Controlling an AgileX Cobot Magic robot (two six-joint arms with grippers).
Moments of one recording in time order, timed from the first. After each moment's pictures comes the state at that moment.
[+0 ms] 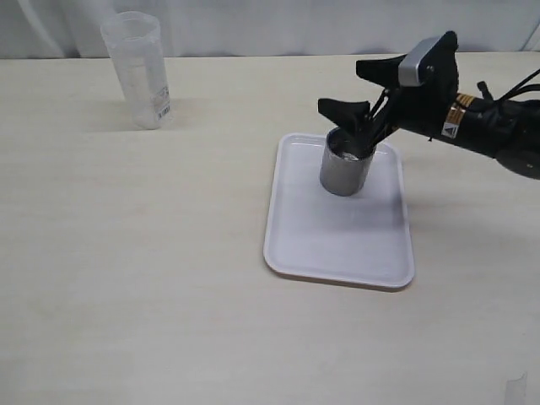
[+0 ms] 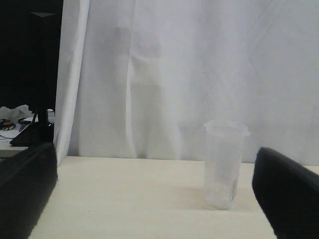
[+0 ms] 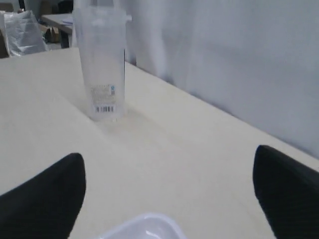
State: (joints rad) left arm 0.06 0.00 0.00 0.86 -0.01 -0.88; right arm 0.00 2.01 -0.95 -1.00 -1.05 0.40
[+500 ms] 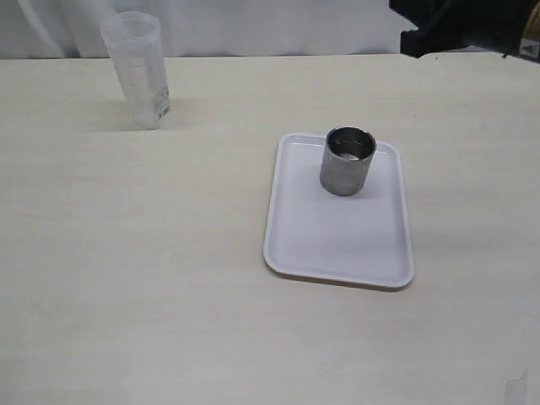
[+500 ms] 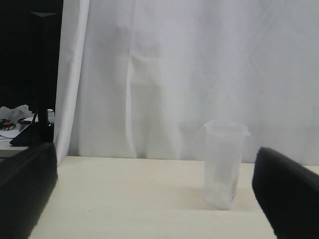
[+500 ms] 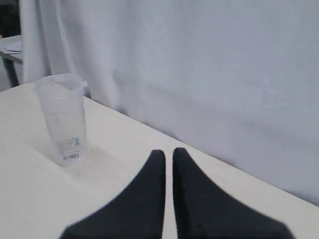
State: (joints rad) left arm 0.06 0.00 0.00 0.86 -0.01 -0.88; right arm 0.00 1.54 -0.94 -1.16 -0.63 0.88
